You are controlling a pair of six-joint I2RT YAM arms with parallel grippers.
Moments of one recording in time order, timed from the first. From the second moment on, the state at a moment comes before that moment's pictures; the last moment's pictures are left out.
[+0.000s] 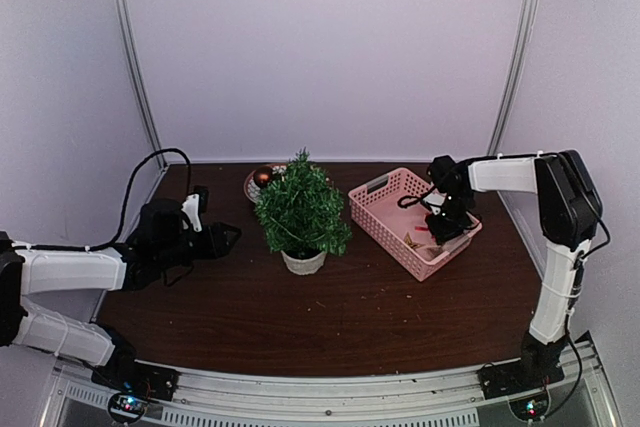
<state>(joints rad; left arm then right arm) -0.53 1.21 0.45 0.33 0.08 -0.51 0.31 1.96 1.36 -0.78 0.09 -0.02</state>
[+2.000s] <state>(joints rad) -0.99 1.20 0.78 0.32 0.52 -0.11 0.98 1.29 1.22 -0.21 -0.59 -0.15</state>
